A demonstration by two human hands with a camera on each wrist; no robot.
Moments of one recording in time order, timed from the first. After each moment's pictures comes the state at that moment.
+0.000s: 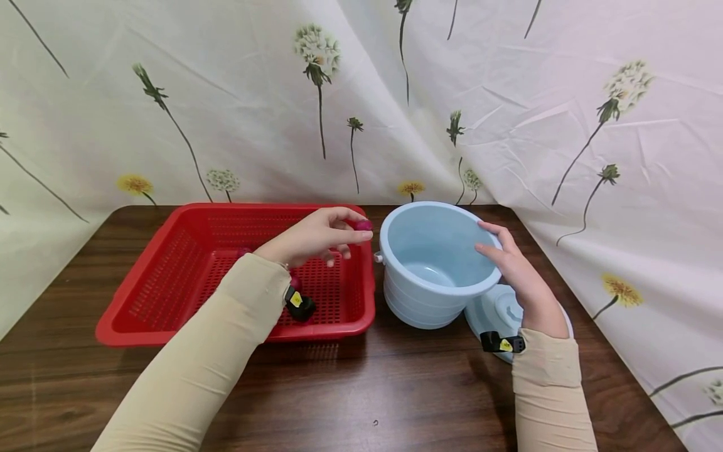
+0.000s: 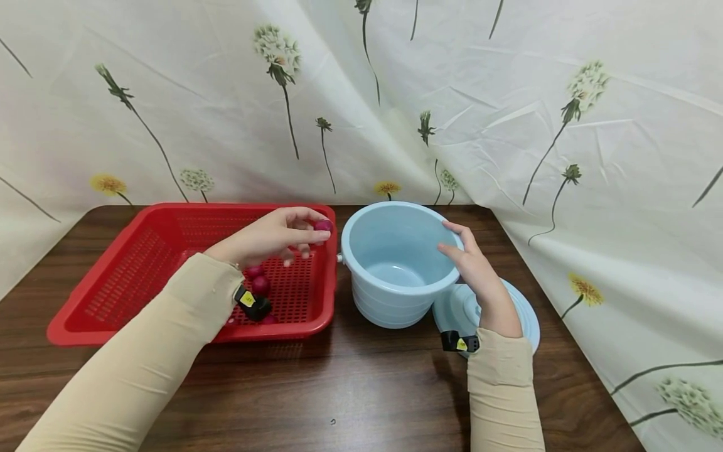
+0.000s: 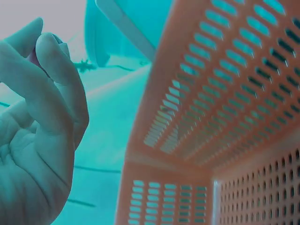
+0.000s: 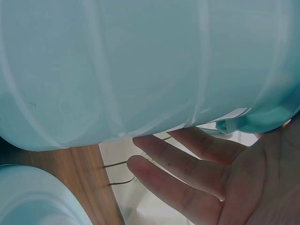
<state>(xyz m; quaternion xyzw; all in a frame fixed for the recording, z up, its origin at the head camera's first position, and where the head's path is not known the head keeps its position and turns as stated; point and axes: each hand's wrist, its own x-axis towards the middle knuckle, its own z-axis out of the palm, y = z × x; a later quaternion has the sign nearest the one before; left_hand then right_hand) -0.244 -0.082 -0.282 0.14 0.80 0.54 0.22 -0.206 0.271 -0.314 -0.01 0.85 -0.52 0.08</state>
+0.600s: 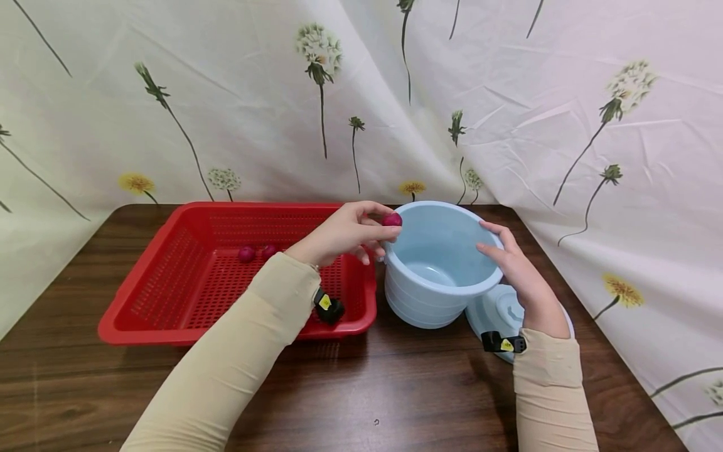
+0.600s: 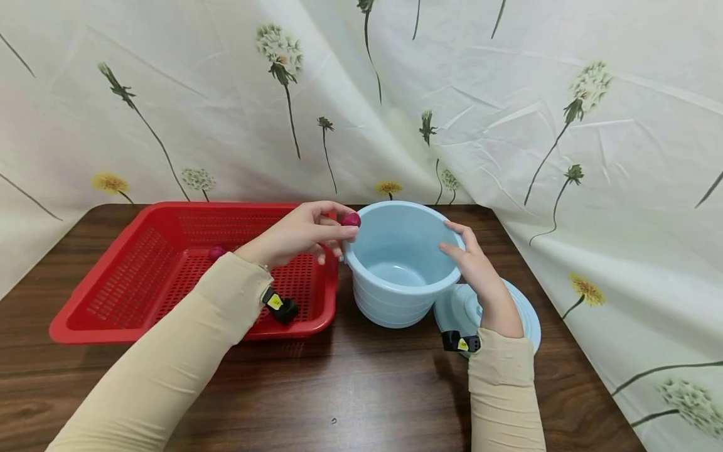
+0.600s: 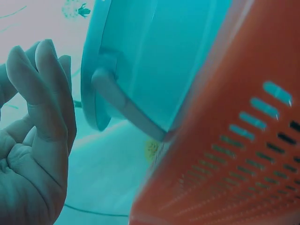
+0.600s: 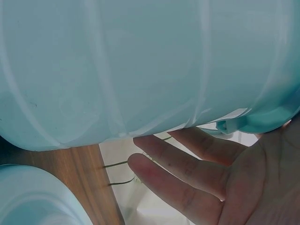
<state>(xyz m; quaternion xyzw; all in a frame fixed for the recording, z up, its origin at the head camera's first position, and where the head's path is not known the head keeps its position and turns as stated) -0.237 -0.043 -0.273 0.16 0.74 0.62 0.21 -0.208 0.270 -0.315 -0.01 0.85 -0.52 0.08</state>
